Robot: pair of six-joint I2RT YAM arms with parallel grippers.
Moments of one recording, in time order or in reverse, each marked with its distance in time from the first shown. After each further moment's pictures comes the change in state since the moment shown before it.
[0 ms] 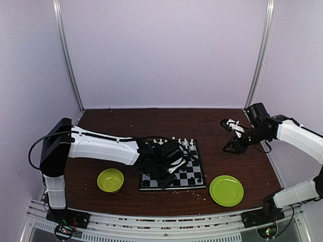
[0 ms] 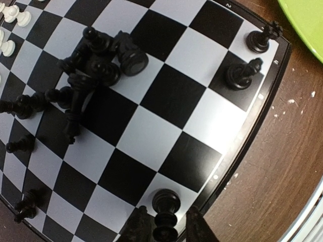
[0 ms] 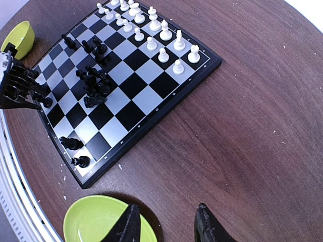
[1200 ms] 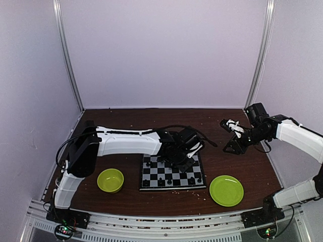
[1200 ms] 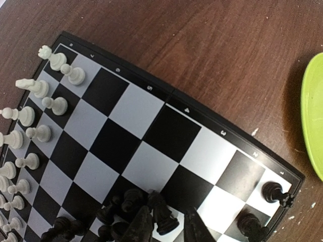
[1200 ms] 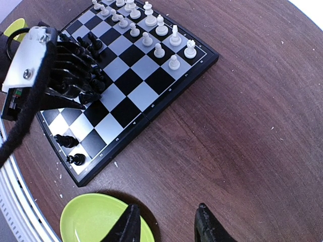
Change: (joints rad) left arm 0.045 0.286 0.436 -0.016 -0.053 0.051; right arm 0.000 0.011 0.003 -0.006 0.020 -0.004
